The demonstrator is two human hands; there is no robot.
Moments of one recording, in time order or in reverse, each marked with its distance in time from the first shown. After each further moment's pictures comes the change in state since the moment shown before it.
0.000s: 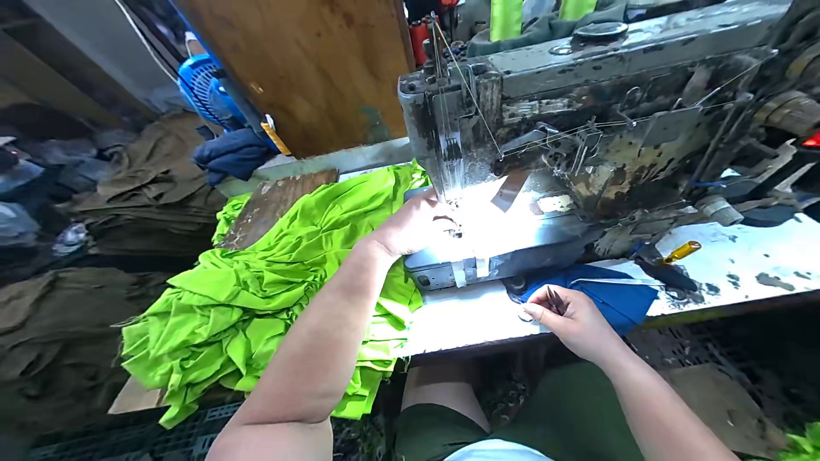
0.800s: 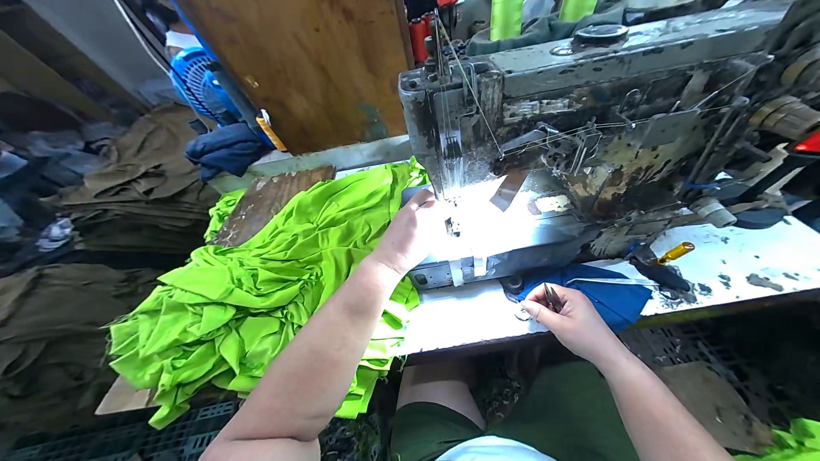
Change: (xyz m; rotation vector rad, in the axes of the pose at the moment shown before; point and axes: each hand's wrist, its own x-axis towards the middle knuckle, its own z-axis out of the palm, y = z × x) left_hand -0.015 0.010 0.023 0.160 0.288 -0.013; right_hand 0.001 0.001 0.001 0.013 0.028 -0.016
